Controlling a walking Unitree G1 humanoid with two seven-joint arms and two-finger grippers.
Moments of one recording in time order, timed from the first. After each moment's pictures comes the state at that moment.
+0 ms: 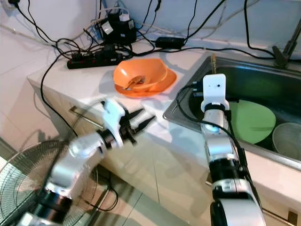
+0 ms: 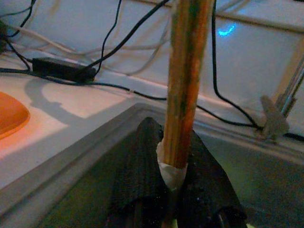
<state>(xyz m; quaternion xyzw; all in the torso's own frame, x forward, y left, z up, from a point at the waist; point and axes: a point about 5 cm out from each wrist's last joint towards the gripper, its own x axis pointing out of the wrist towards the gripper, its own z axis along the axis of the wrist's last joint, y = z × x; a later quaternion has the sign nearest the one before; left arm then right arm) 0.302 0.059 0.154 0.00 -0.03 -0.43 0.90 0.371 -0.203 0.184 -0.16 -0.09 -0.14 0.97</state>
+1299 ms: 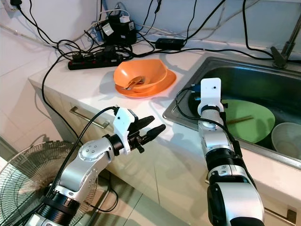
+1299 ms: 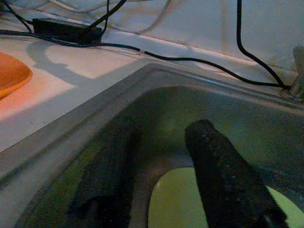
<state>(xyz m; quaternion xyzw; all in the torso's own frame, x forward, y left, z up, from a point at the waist) 0.297 0.043 0.144 0.00 -0.01 -0.46 0.89 0.385 -0.202 0.163 -0.14 -0.01 -0.13 0.98</state>
